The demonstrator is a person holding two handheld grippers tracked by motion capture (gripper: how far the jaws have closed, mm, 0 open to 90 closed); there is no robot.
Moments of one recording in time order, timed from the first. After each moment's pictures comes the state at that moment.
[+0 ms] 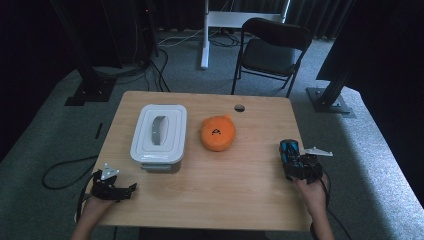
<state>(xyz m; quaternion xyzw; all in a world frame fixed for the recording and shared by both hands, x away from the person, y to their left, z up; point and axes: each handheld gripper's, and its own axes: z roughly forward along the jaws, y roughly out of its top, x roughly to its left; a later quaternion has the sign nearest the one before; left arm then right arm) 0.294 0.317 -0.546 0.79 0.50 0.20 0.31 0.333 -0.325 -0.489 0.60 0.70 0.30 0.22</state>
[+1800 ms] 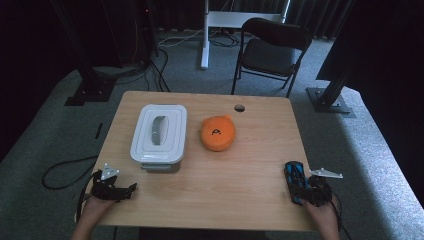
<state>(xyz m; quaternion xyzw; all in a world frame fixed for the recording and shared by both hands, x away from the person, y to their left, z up) 0.294 0.317 -0.546 0.79 0.50 0.20 0.31 0.279 -0.349 -0.516 0.60 0.71 0.30 0.19</state>
